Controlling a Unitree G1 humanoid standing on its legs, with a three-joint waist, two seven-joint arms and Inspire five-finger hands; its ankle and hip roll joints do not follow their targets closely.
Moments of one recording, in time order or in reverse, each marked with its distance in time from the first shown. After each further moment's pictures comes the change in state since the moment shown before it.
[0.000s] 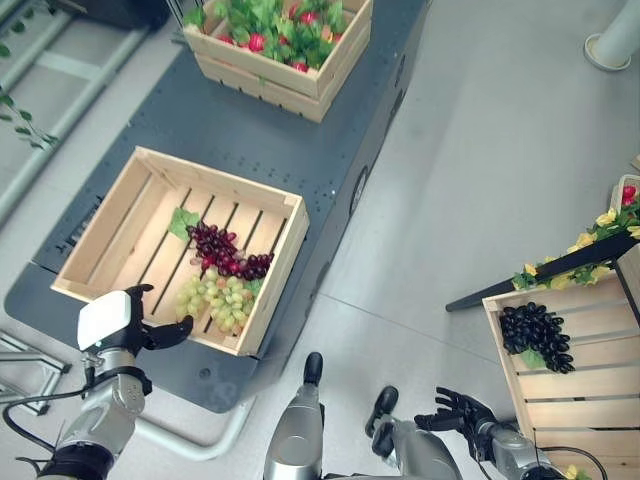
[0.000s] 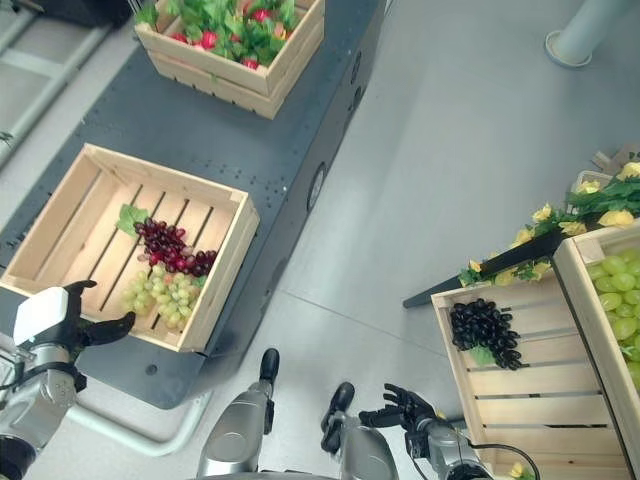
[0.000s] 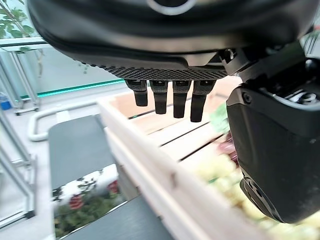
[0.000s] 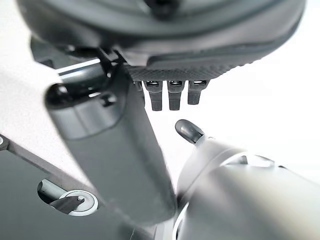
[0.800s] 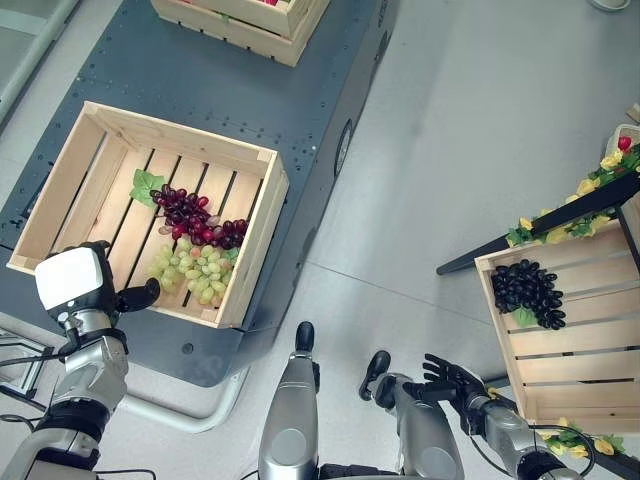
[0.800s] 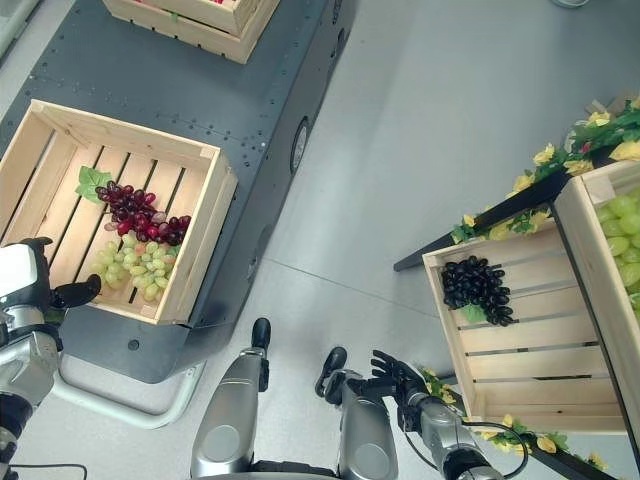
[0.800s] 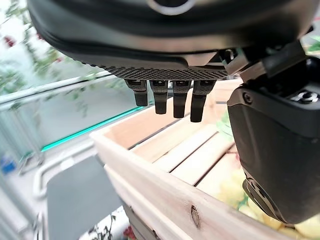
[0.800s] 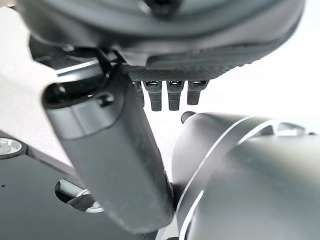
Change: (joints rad) left arm -0.191 0.021 -0.025 0.155 0.224 0.068 0.094; right arm -0.016 -0.010 0.022 -0.114 0.077 -0.008 0.012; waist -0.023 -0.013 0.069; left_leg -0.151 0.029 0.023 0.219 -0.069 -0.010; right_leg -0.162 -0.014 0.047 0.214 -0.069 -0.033
